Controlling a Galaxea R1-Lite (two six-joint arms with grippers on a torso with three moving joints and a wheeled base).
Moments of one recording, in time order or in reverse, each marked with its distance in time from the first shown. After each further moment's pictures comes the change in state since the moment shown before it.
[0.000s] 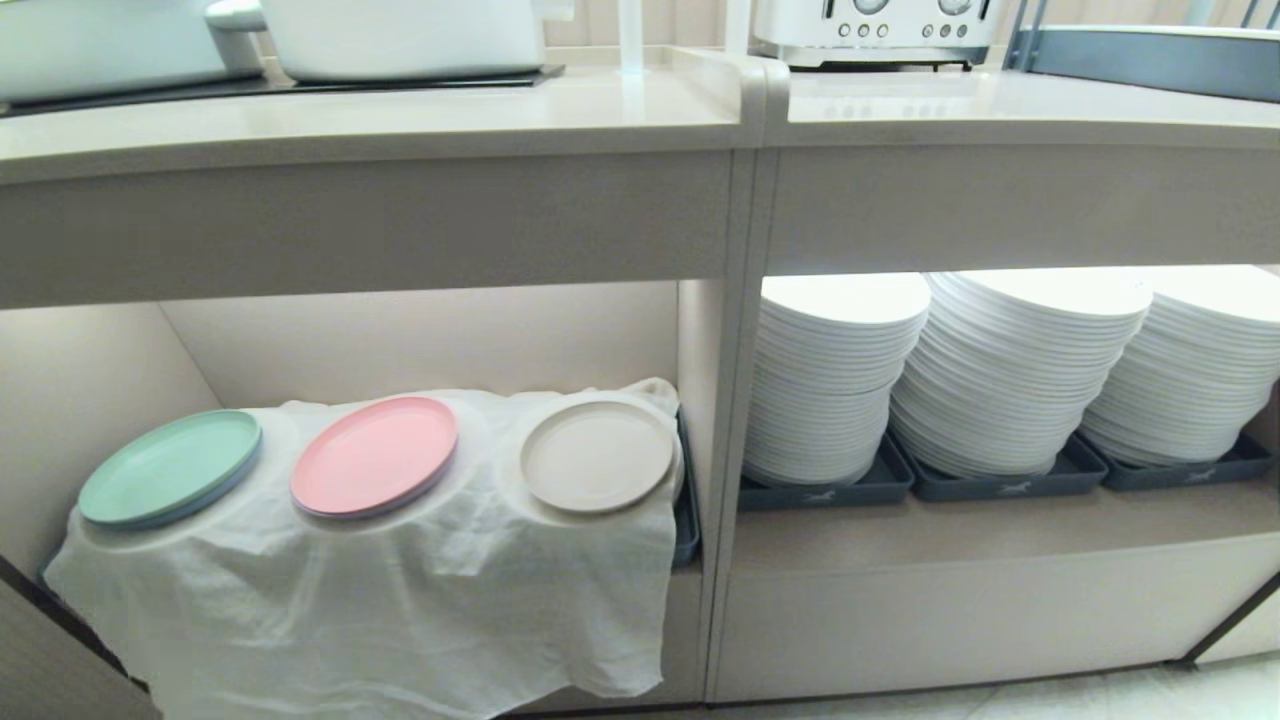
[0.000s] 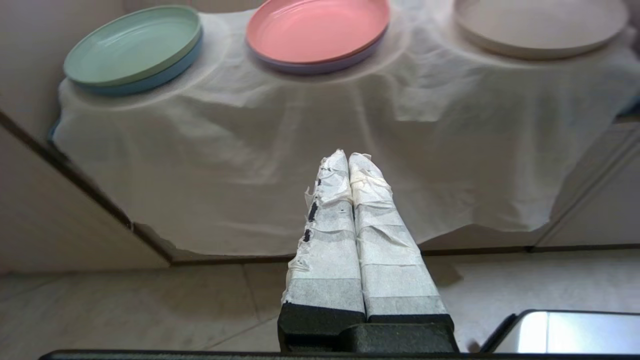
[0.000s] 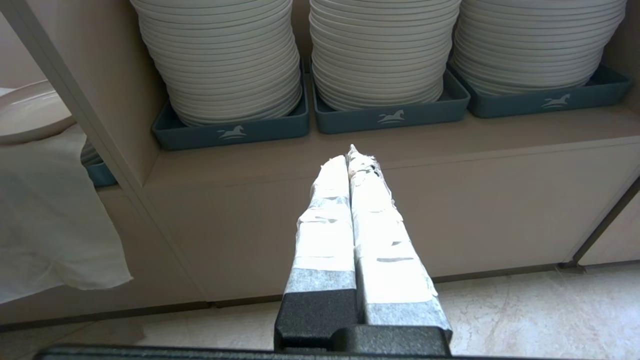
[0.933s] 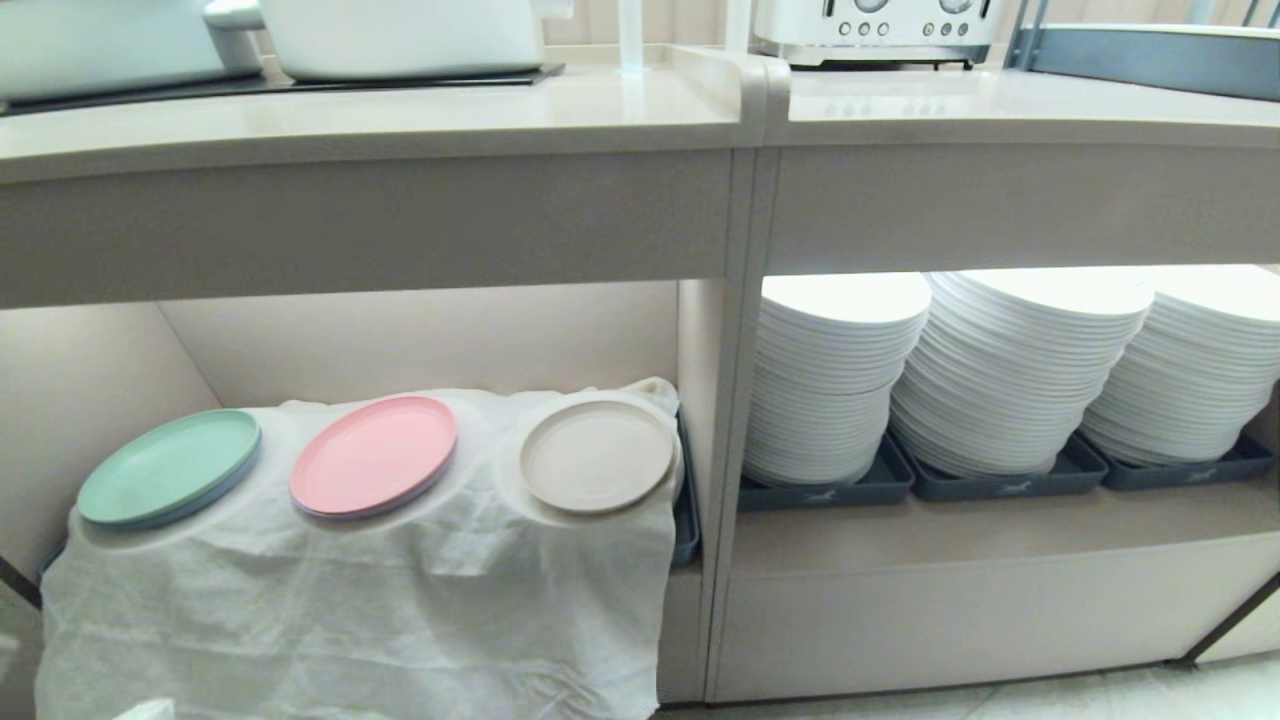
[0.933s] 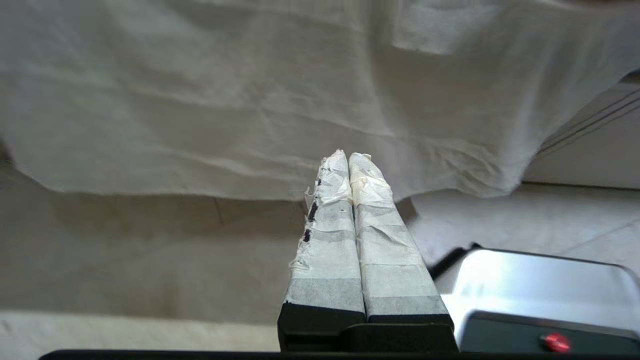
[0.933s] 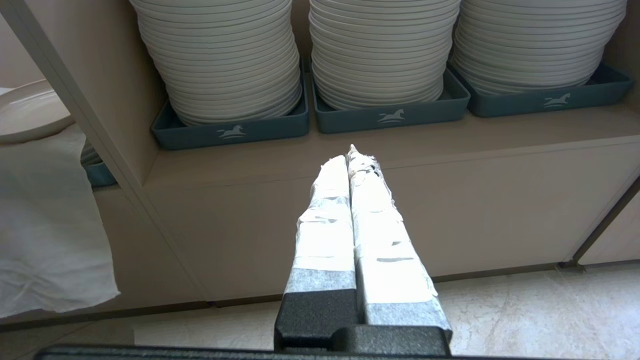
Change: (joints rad) left arm -0.027 0.461 -0.132 0.019 0.014 -0.170; right arm 0.000 0.000 0.000 0.000 0.000 0.000
